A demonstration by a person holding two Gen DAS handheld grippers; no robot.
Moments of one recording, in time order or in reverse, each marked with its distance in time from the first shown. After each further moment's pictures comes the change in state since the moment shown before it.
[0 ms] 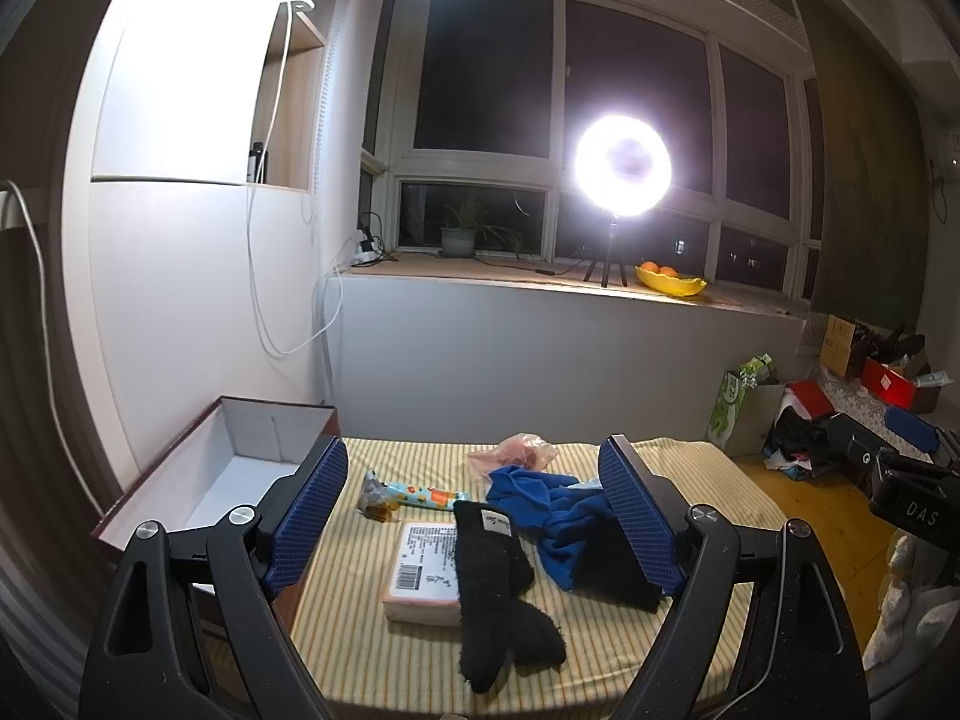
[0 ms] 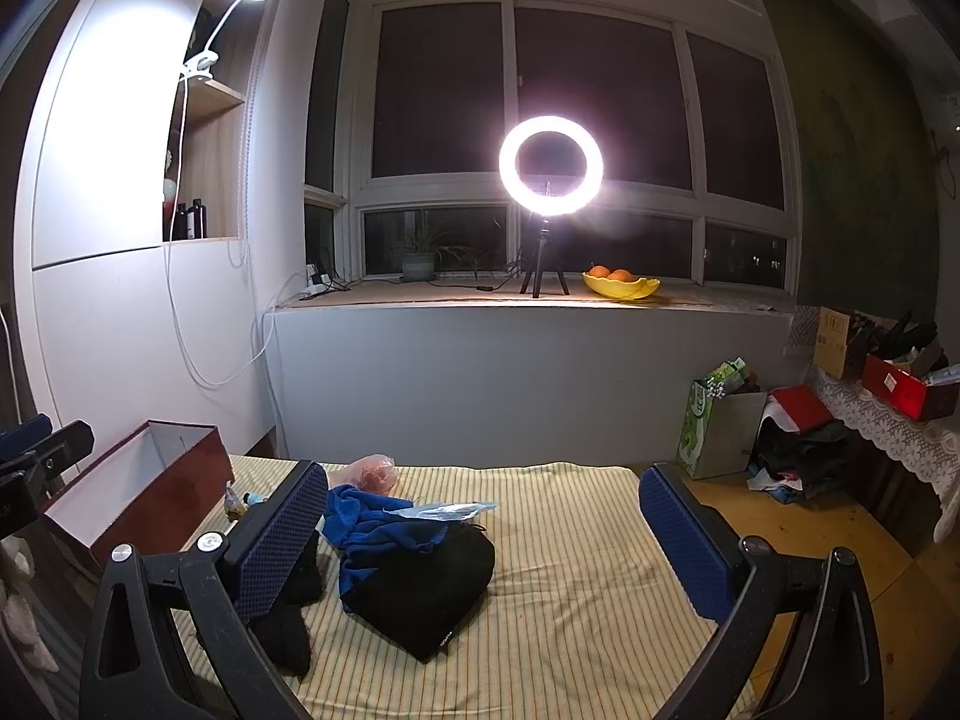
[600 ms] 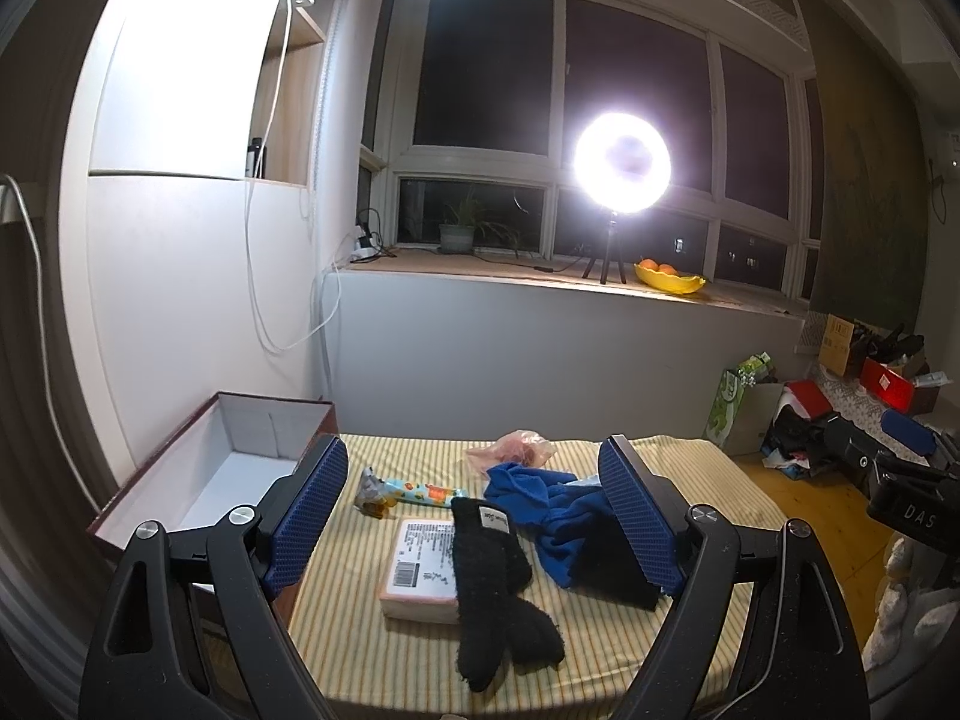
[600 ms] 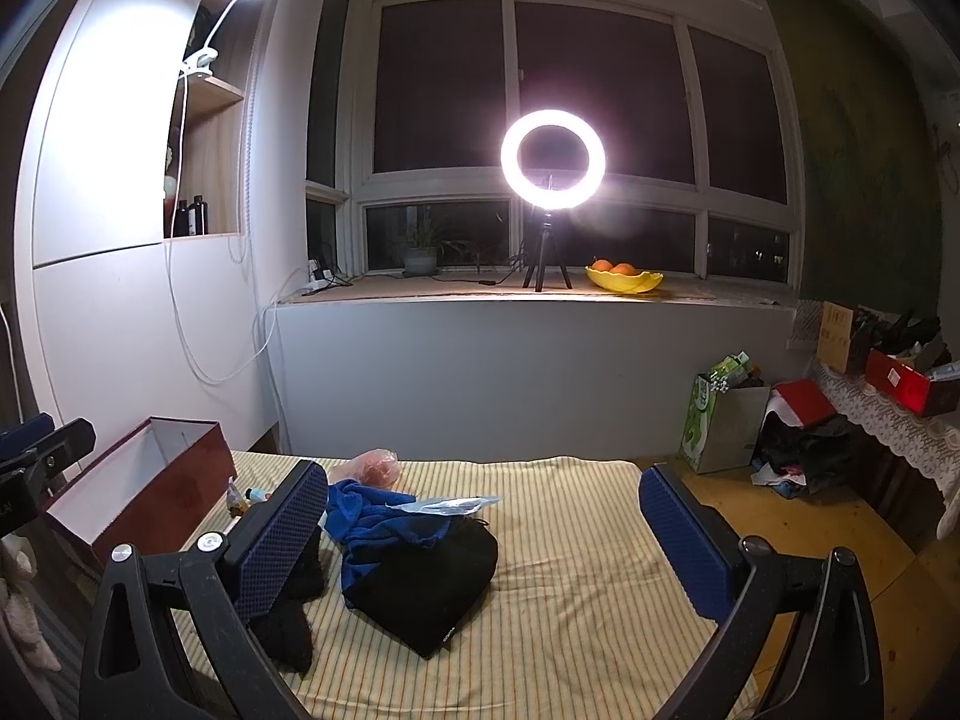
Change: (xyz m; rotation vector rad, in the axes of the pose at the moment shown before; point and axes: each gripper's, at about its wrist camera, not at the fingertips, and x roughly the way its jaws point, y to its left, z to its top) left arm 0.001 -0.003 -0.001 -0.004 0.009 -0.003; right arm 0.004 0.000 -0.004 0.003 0.014 0.009
